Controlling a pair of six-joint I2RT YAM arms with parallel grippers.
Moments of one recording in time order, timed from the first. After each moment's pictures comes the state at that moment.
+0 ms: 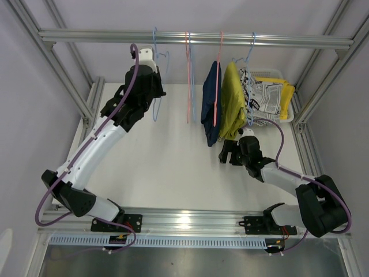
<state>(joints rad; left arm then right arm) -0.58 1.45 1.68 -0.49 -0.43 -0.29 0.44 1.29 0.50 0.11 0.02 0.45</state>
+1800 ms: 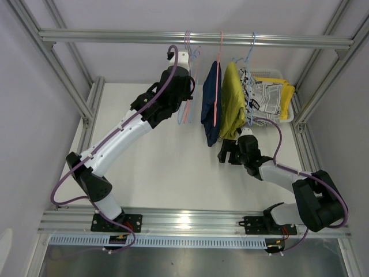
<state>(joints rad) -0.77 1.67 1.88 -0.56 -0.53 -0.29 0.44 1.34 0.51 0.13 0.01 0.45</state>
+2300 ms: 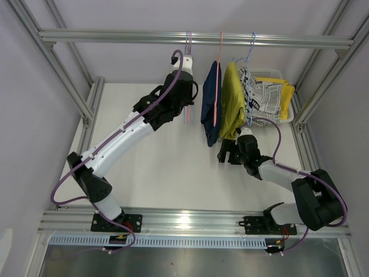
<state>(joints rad) -0.80 1.67 1.86 -0.61 -0.55 -0.29 0.44 1.35 0.52 0.13 0.01 0.45</state>
